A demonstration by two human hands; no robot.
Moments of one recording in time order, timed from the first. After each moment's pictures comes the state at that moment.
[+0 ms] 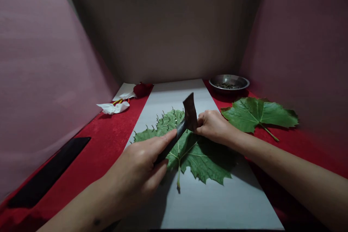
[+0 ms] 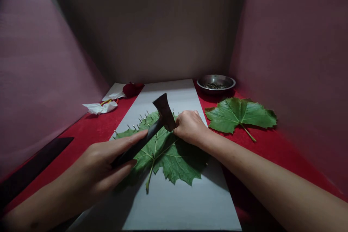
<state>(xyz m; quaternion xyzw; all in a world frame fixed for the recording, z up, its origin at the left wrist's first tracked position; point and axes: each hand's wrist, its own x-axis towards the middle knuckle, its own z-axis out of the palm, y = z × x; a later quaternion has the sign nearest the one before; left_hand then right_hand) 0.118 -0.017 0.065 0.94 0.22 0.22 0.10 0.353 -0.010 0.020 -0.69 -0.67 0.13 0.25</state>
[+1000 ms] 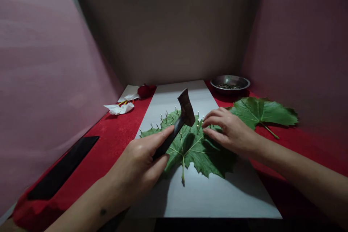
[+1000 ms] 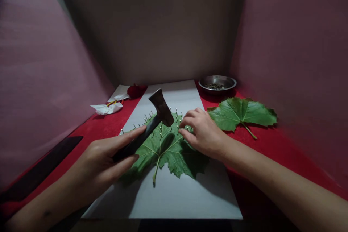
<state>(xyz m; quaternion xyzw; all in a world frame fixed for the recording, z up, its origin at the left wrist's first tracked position) 0.116 -0.020 0.067 0.92 0.28 0.23 0.14 0.364 -0.055 0.030 -0.59 -0.75 0.03 0.30</state>
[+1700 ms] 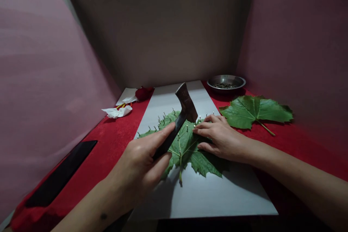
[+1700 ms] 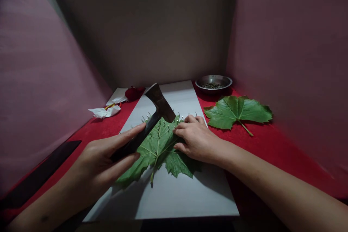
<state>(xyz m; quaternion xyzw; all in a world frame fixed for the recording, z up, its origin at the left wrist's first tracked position) 0.125 -0.025 0.069 0.92 0.27 0.25 0.15 0.358 -0.057 0.015 -0.58 -0.80 0.02 0.19</state>
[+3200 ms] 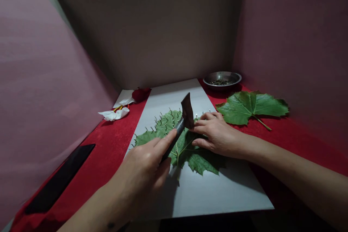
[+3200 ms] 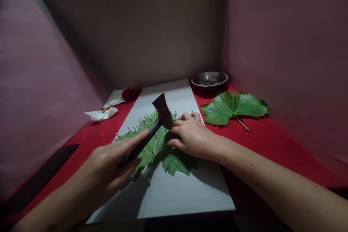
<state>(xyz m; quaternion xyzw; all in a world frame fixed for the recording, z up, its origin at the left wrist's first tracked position) 0.132 -0.028 0.063 0.95 0.25 0.19 0.04 0.359 -0.056 0.013 -0.58 -0.79 0.02 0.20</state>
